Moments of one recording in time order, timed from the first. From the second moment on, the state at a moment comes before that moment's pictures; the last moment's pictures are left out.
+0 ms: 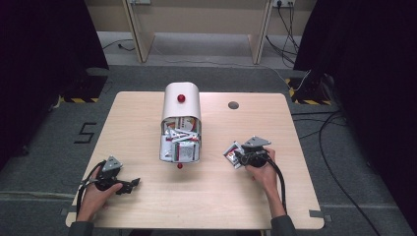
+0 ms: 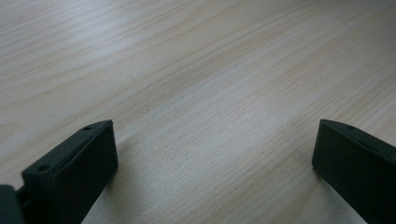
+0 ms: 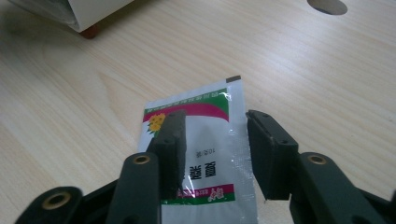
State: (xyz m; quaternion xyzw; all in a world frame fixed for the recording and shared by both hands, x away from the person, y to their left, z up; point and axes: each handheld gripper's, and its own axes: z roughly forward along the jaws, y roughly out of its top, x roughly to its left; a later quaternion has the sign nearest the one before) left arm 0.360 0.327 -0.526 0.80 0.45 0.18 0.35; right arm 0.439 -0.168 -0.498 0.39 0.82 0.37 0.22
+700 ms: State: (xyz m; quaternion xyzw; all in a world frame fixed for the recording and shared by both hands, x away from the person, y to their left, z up) left arm 0.360 0.327 -0.526 0.80 0.45 0.18 0.35; right arm 0.433 -0.172 -0.485 0.42 0.80 0.38 0.22
